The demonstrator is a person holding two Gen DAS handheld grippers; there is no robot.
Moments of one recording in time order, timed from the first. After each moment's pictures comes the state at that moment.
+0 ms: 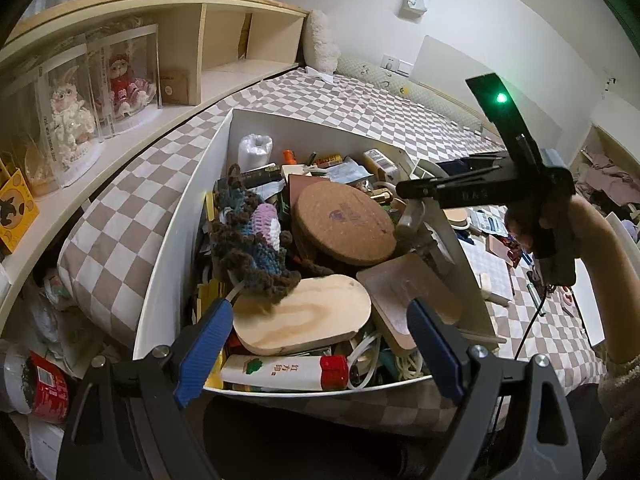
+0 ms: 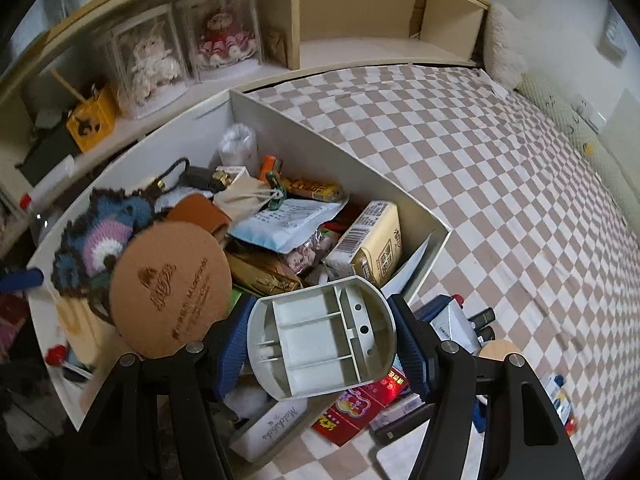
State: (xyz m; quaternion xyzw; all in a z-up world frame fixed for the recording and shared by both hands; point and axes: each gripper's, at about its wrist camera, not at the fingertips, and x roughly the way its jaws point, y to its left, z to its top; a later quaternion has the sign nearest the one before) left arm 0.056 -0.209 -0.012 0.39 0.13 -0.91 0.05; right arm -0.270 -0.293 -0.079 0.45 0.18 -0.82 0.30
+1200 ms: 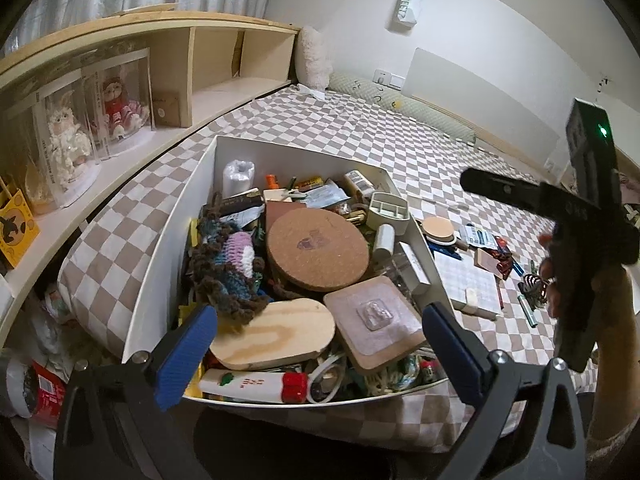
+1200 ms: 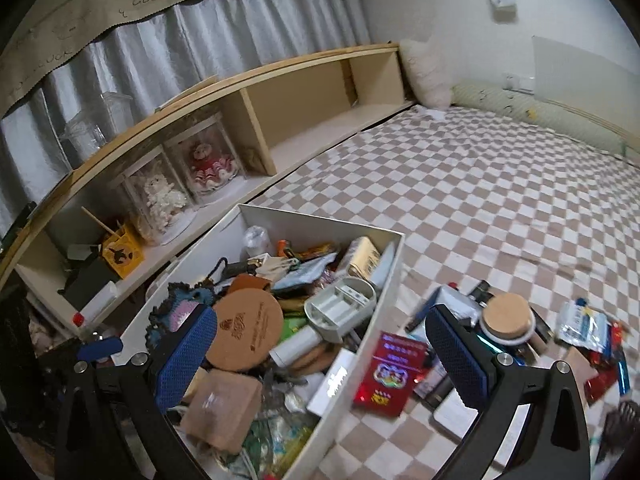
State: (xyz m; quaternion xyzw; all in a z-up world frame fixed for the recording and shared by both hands) left arm 0.054 -0.187 0.007 0.37 0.12 -0.92 0.04; right arm -0.195 -0.223 -0.029 0.35 -0.04 -0.90 0.26
